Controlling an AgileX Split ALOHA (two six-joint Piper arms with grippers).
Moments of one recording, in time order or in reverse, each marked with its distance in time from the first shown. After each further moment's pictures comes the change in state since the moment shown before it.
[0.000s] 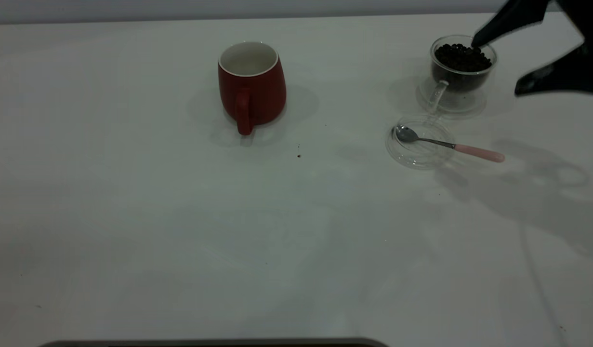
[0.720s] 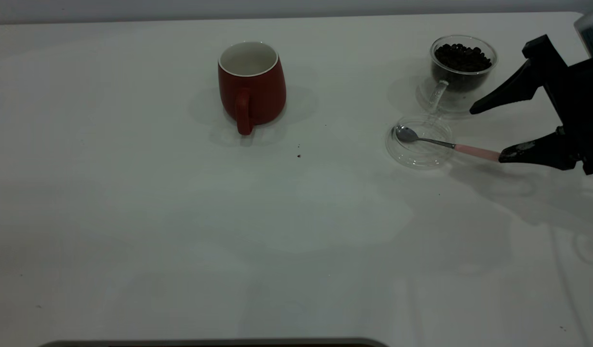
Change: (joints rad) left arm 0.000 0.000 0.000 0.000 0.000 0.000; right arm -0.125 0.350 -0.012 0.334 0.143 -0.331
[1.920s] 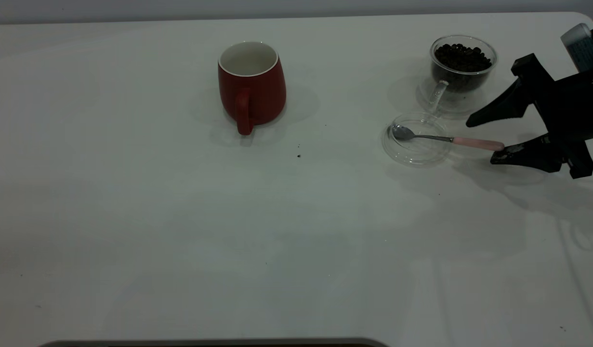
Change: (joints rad) left arm 0.000 0.000 0.000 -0.001 0.000 0.000; right arm -0.002 0.111 -0.076 0.062 0.000 -0.158
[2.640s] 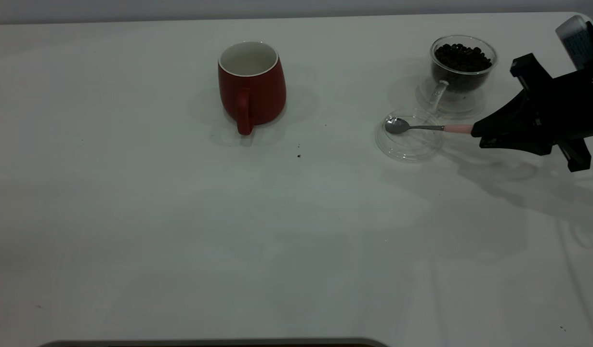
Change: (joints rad) left arm 0.000 0.000 0.000 0.000 0.000 0.000; right arm -0.012 0.000 0.000 -0.030 0.057 -0.102
